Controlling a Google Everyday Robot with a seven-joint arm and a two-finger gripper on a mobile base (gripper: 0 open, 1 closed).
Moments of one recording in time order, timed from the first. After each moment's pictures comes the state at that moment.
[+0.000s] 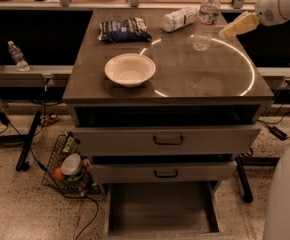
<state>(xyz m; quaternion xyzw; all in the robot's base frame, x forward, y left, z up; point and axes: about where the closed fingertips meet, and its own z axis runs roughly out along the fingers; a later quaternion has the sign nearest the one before) 0.787 -0.301 0.960 -0.40 0.77 0.02 0.50</state>
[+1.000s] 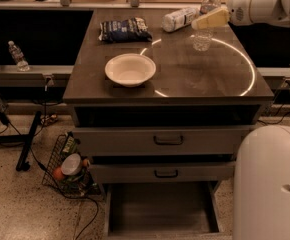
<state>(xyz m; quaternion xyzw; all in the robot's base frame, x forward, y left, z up) 0.833 -0.229 0.953 -0.34 0.75 0.16 0.55</state>
